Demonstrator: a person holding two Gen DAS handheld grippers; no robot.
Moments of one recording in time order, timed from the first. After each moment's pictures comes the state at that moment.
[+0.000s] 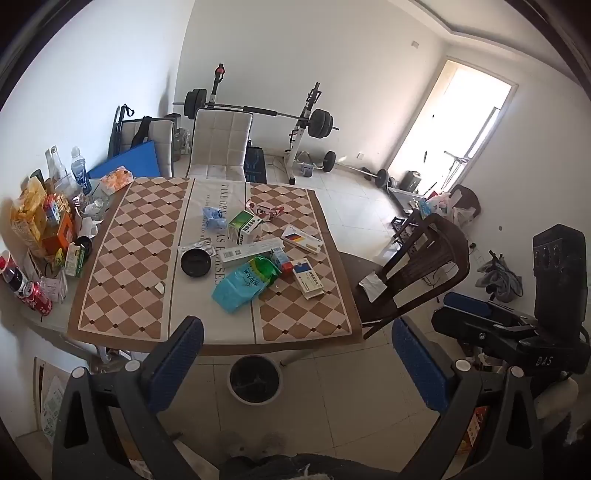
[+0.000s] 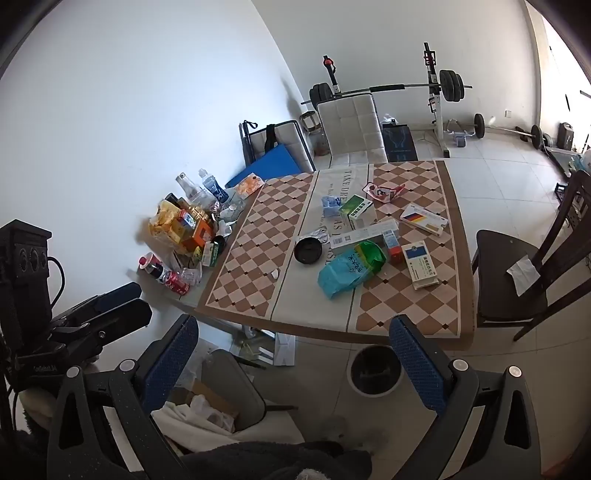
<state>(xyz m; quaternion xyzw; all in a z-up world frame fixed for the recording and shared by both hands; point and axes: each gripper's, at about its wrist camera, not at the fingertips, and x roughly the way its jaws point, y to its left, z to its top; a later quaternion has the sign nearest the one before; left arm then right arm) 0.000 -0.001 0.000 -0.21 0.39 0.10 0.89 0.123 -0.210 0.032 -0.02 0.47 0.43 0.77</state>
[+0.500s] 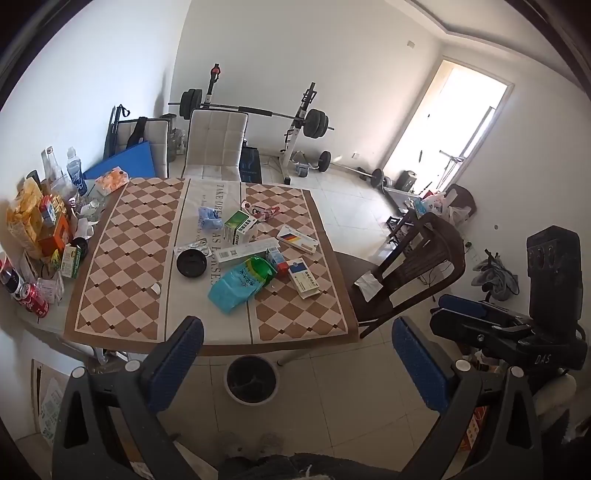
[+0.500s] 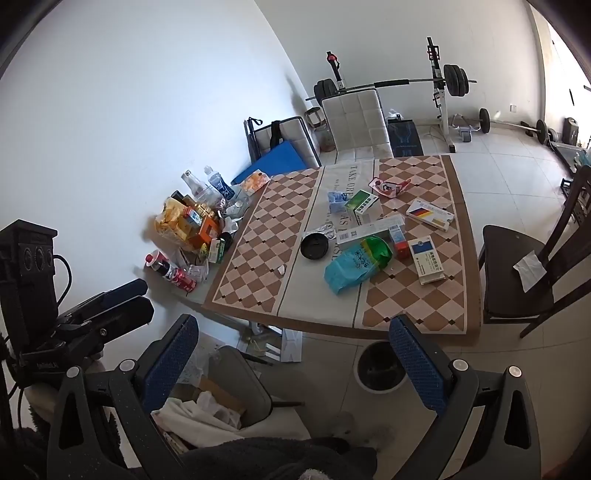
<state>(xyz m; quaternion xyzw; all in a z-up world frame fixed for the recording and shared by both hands) 0.005 -0.004 0.000 -0.21 0.38 0.08 0.90 0.117 -0.206 0.029 -0.02 0.48 0.44 0.76</state>
